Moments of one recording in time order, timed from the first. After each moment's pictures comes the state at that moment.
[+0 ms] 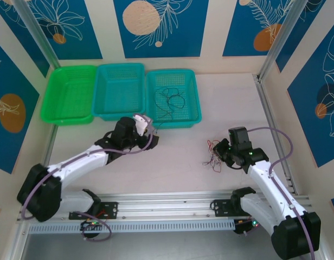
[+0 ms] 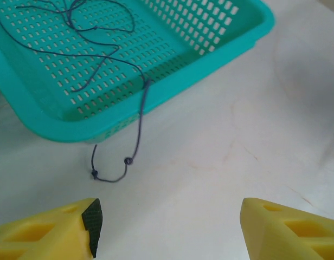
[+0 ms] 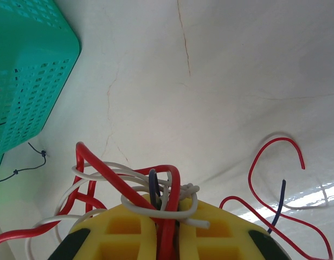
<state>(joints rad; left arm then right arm) -0.64 1.31 0.72 -0.01 0.15 -0.14 0.22 0.85 0.59 -0.71 -0.17 1.03</state>
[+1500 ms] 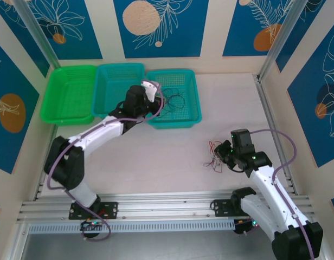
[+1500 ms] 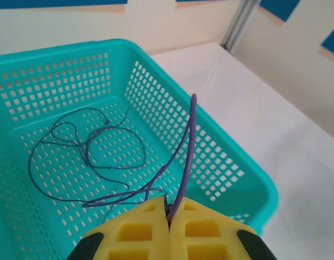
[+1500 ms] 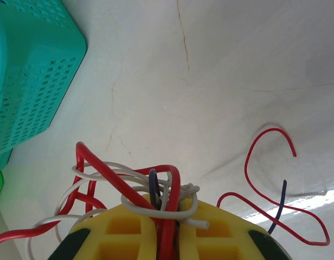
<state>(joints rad) -0.56 1.66 1.23 0.02 0.17 -0.20 0.22 0.76 0.59 -0.77 -0.17 1.04</state>
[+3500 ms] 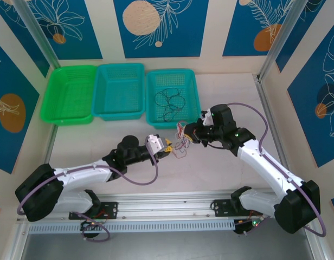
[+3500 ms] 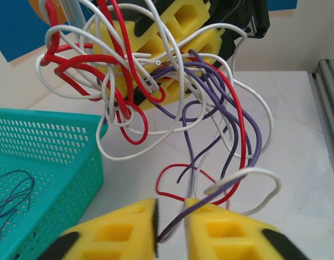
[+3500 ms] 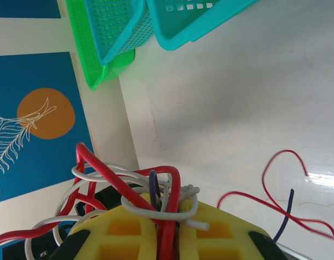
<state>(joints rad) -0.87 1.24 0.50 0.56 0.30 0.22 0.47 1.12 0.89 -0.44 -0.57 1.14</state>
